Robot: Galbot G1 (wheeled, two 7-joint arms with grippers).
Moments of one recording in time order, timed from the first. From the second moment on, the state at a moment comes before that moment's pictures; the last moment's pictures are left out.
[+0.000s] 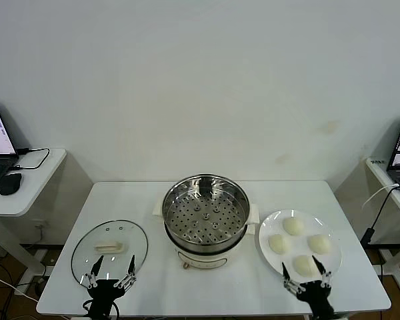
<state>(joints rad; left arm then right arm) 1.77 -1.27 -0.52 -2.14 -0.17 0.05 -0.18 -1.66 1.18 0.78 2.01 -0.19 0.00 -0.13</state>
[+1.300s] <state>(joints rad) 1.74 -1.26 -0.57 -2.15 -0.07 0.11 -0.21 -0.29 0.56 -0.32 1.30 -0.20 -0.06 -0.97</state>
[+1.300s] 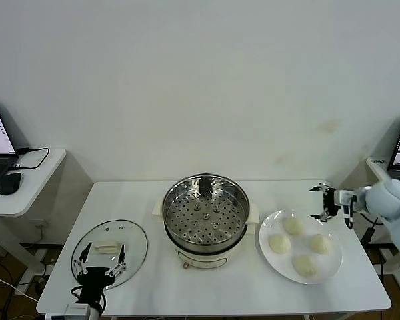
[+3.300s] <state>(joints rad) 1.73 -1.26 -0.62 -2.15 -0.07 0.11 -0.22 -0.18 0.70 -0.61 1.14 -0.26 -0.08 -0.96</state>
